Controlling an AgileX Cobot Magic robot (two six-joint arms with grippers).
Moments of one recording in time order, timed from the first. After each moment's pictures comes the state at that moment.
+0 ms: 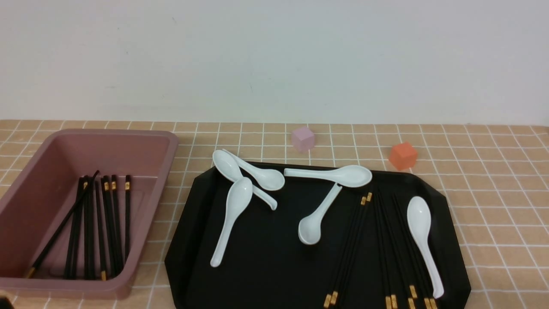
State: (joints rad) right arm -0.03 -0.01 0.02 -0.02 0.36 0.05; left arm -0.10 0.12 -0.08 0.04 0.34 -0.46
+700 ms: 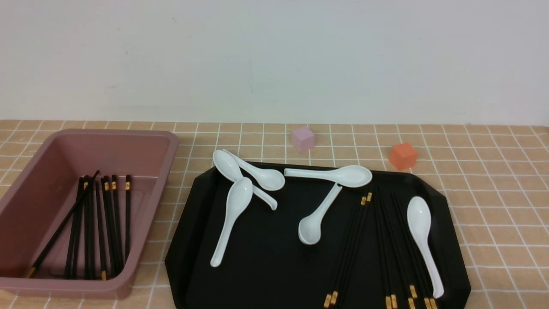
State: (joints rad) right arm -0.03 -0.01 0.02 -0.02 0.36 0.05; left arm -0.10 -0.01 0.03 0.04 0.38 -0.46
